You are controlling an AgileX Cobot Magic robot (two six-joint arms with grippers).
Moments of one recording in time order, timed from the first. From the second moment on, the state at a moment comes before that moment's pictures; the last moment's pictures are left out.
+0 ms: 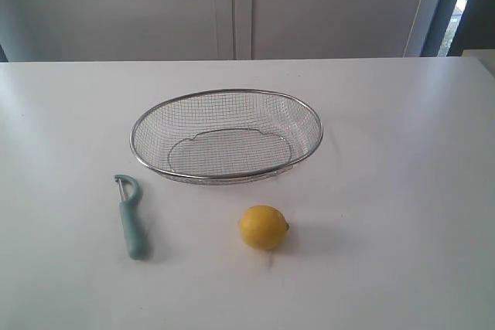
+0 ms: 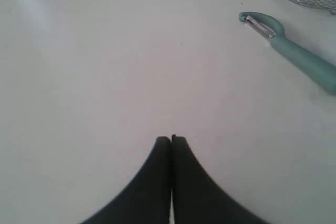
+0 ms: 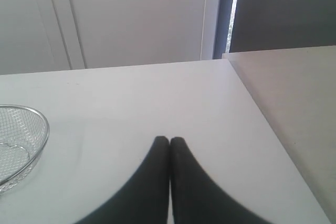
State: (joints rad) left arm -0.05 0.00 0.02 -0.10 0.52 0.15; right arm -0.08 0.49 -0.50 -0.04 0.36 0.06
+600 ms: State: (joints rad) left arm -0.05 0.00 0.02 -0.10 0.52 0.15; right arm -0.08 0.74 -0.74 0.00 0.76 0.06
